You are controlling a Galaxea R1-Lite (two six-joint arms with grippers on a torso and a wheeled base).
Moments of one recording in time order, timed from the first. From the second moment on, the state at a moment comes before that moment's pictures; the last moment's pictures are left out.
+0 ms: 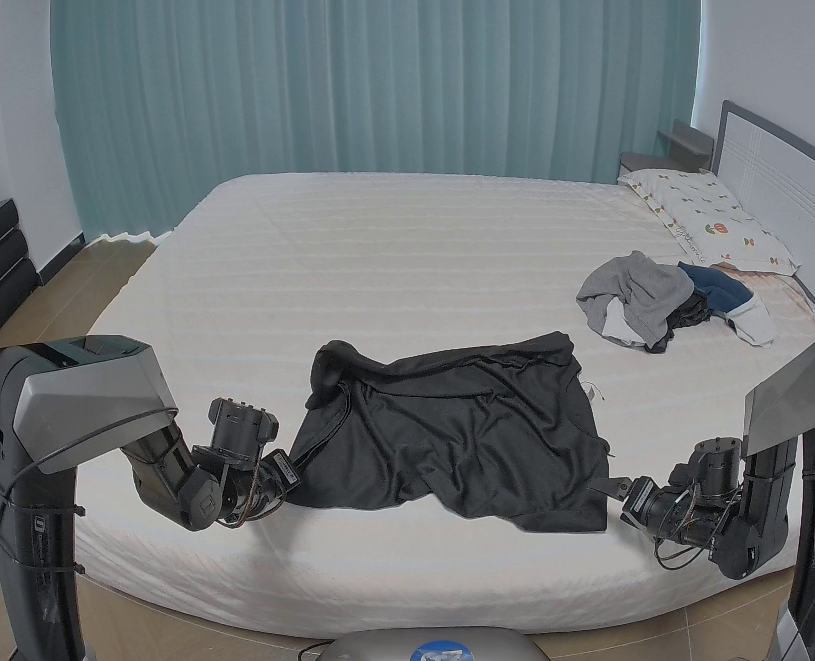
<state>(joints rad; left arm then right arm) -0.30 2.33 -0.79 -0.70 0.13 -0.86 0.13 2.38 -0.24 -1.55 0.23 0.83</state>
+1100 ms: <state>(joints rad) -0.17 2.21 -0.69 -0.77 0.06 -0.94 0.13 2.46 -0.76 -1.36 0.17 0.70</state>
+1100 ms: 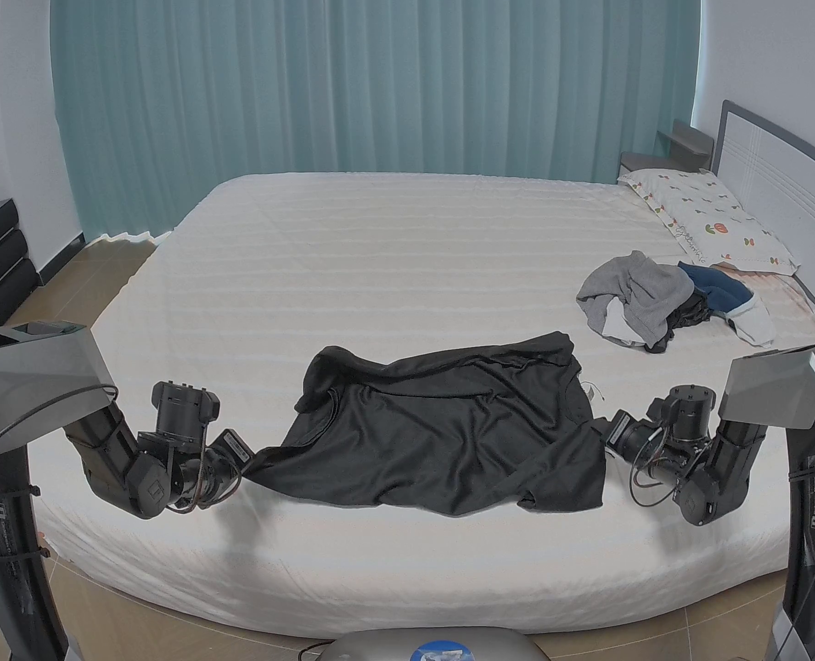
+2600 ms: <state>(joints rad) -0.12 2.29 -0.71 -0.92 0.05 -1.00 0.10 2.45 -0.85 -1.05 0.30 0.66</state>
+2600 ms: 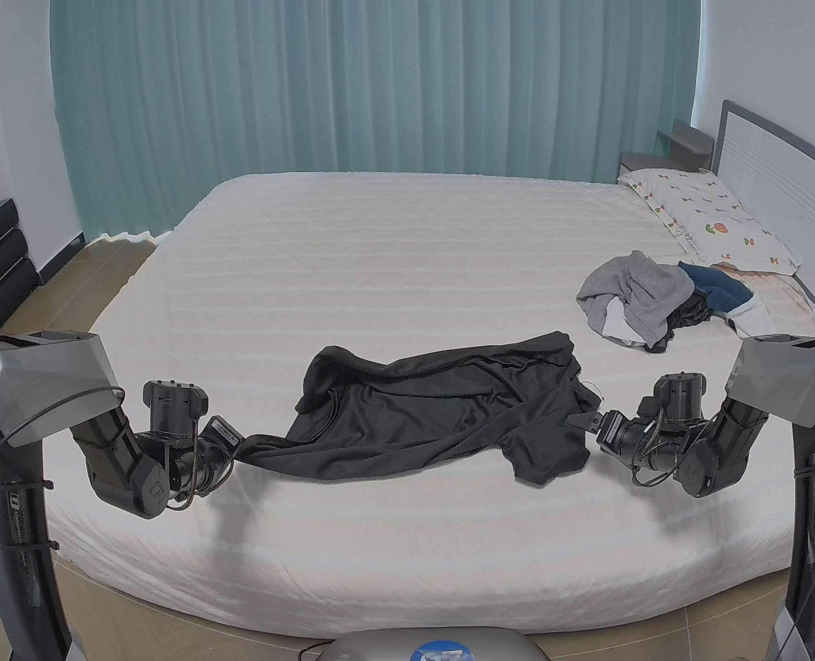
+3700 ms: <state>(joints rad) -0.17 2.23 -0.57 -0.81 -0.01 -0.89 -0.01 2.18 -0.38 -1.02 0.41 0.53</state>
